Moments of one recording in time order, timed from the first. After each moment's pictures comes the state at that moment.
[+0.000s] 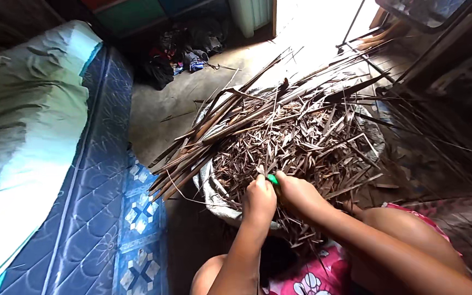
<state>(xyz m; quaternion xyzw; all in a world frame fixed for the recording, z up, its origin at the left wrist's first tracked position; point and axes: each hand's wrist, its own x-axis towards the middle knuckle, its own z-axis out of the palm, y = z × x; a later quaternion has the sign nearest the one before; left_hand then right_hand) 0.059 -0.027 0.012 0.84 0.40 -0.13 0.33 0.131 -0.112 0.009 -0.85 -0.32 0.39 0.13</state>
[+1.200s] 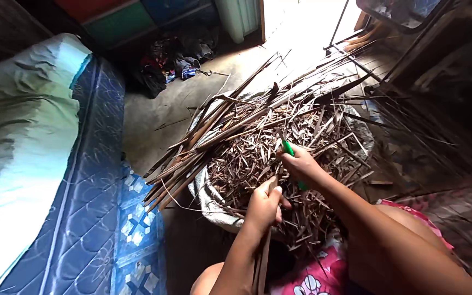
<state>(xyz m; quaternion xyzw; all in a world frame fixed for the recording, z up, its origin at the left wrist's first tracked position) 0.050 -0.032 0.006 0.66 0.30 -0.08 0.68 0.198 -0.118 -0.023 -0.74 -0.16 0.36 0.54</state>
